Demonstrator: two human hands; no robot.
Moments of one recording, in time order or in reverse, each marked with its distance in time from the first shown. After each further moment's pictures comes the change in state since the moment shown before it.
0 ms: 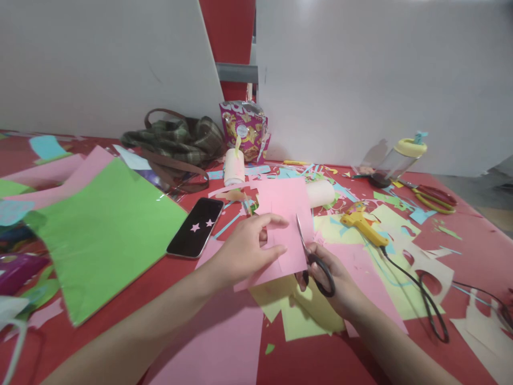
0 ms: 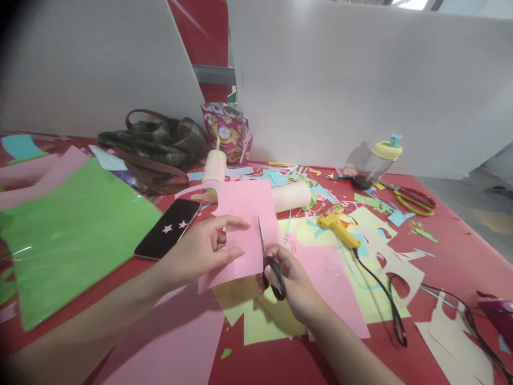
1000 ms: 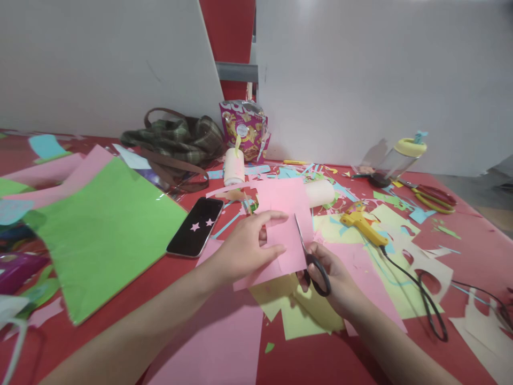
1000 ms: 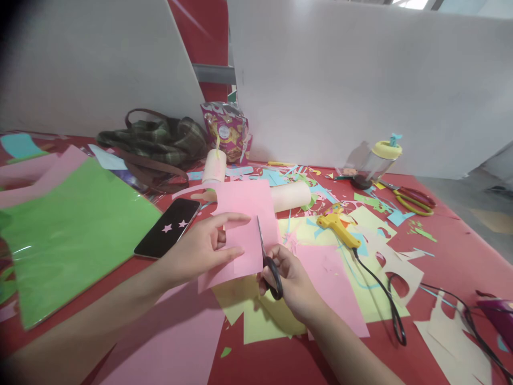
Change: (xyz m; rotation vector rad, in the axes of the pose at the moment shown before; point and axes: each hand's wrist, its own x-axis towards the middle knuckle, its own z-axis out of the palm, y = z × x) left_hand 0.003 -0.006 0.000 0.015 0.001 0.044; right_hand 0.000 0.000 0.000 0.018 0.003 -0.019
